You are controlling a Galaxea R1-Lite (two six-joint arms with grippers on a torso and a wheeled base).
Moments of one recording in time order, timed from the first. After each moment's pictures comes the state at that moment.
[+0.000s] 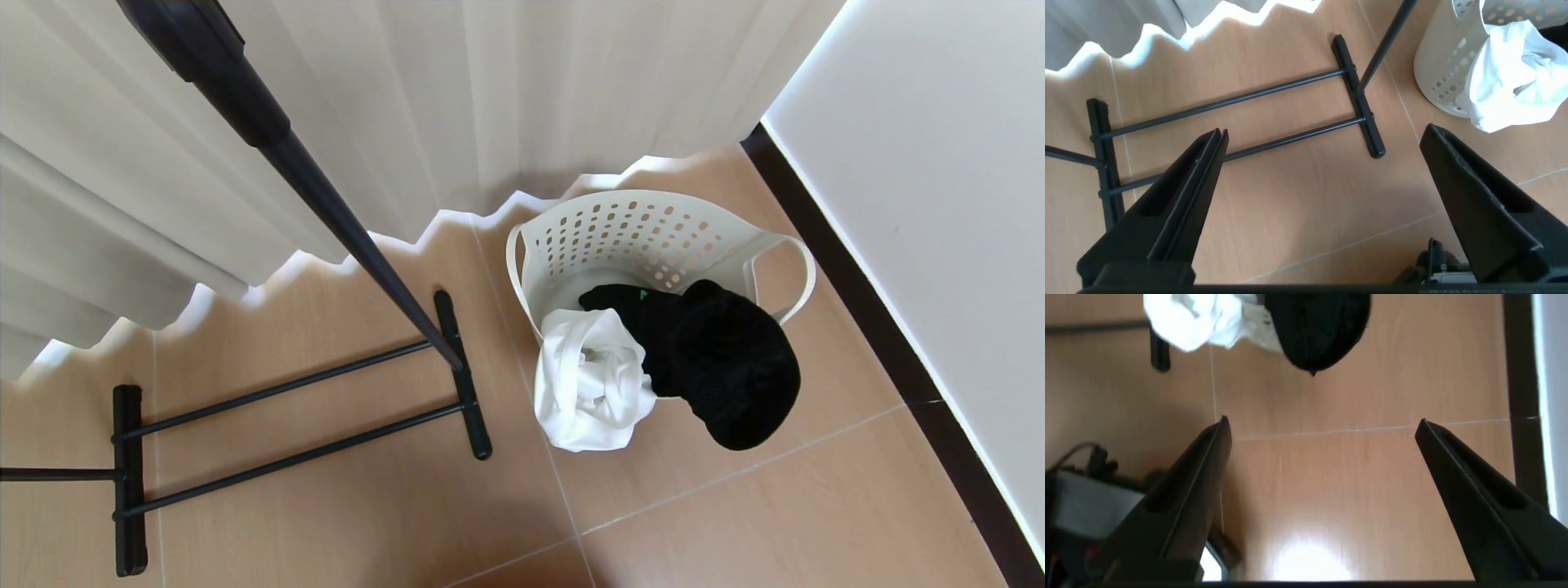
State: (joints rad) left arm 0.00 0.00 0.00 0.00 0.00 -0.01; right arm 0.10 0.38 -0.02 -0.11 0.06 -0.12
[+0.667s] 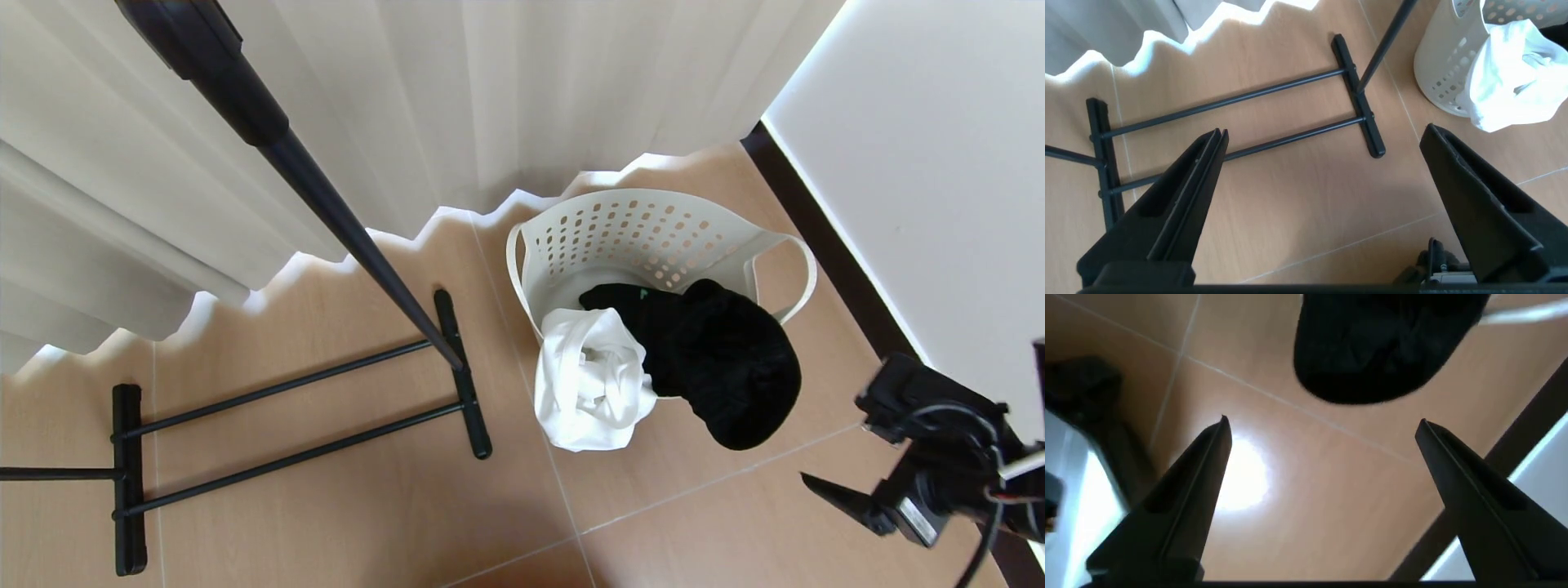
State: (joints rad) left arm 0.00 0.00 0.00 0.00 0.00 -0.01; right arm 0.26 1.32 -0.53 -0.16 -0.04 -0.57
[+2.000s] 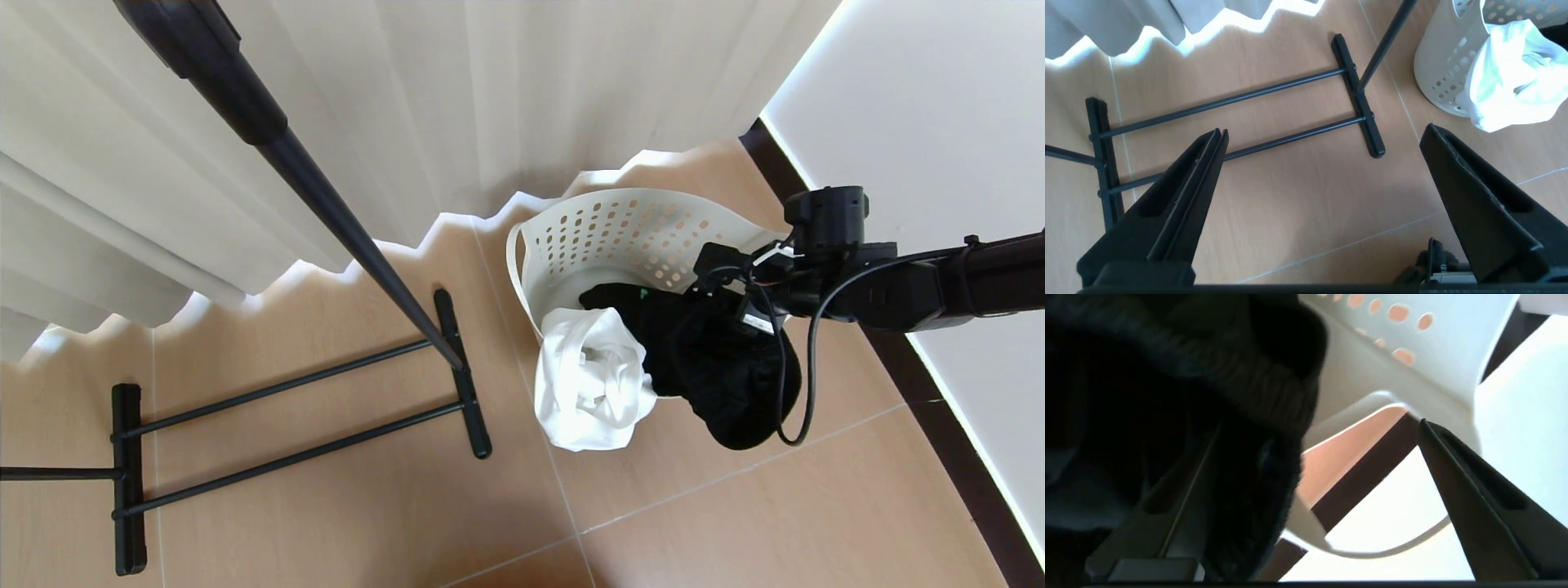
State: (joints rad) left arm 0.00 0.00 0.00 0.00 0.00 -0.01; right arm 0.16 2.06 -1.41 -0.15 -0.22 -1.04
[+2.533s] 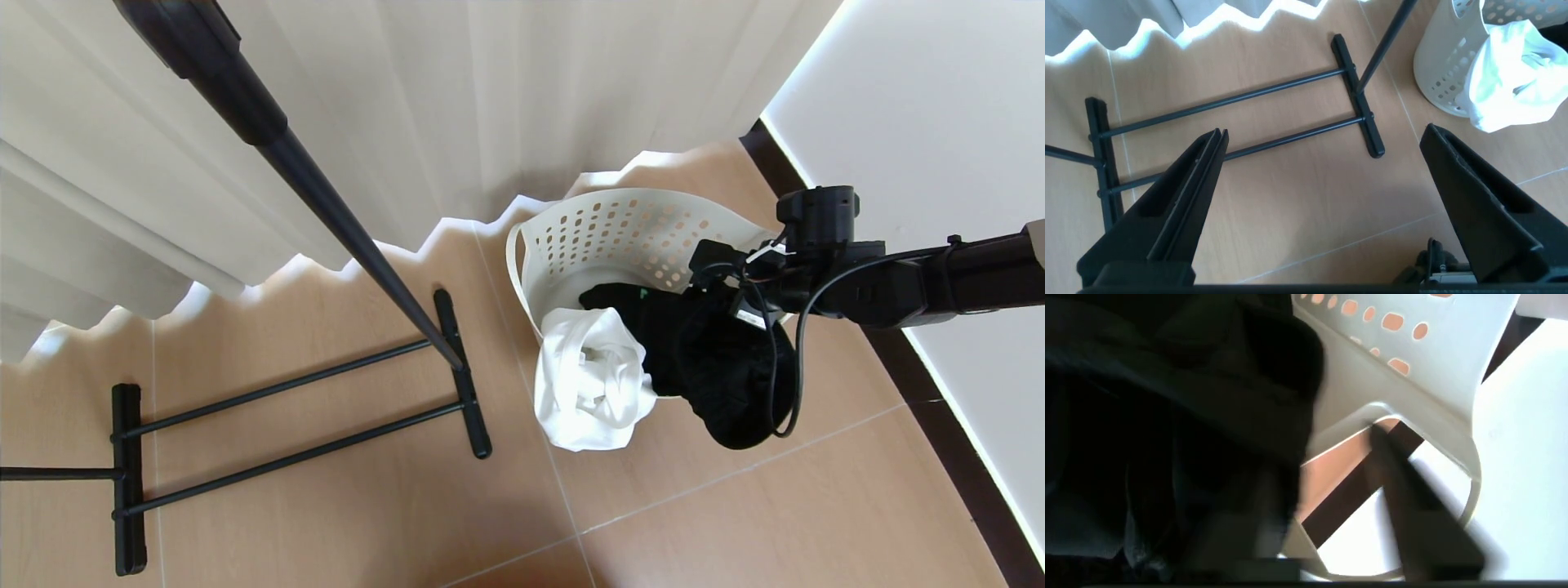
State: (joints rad) left arm 0.00 0.00 0.00 0.00 0.00 -0.02; right arm 0.16 2.10 -1.46 -0.15 -0.22 -1.03
